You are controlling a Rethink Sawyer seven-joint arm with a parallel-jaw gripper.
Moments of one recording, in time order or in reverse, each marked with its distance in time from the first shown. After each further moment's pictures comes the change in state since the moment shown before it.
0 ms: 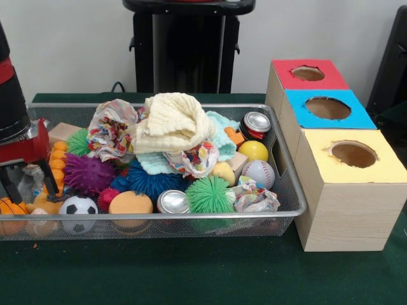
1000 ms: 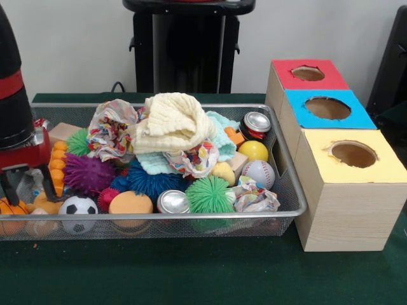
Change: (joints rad) arm 0.017 0.002 -0.007 -0.003 -0.119 0.002 -0.006
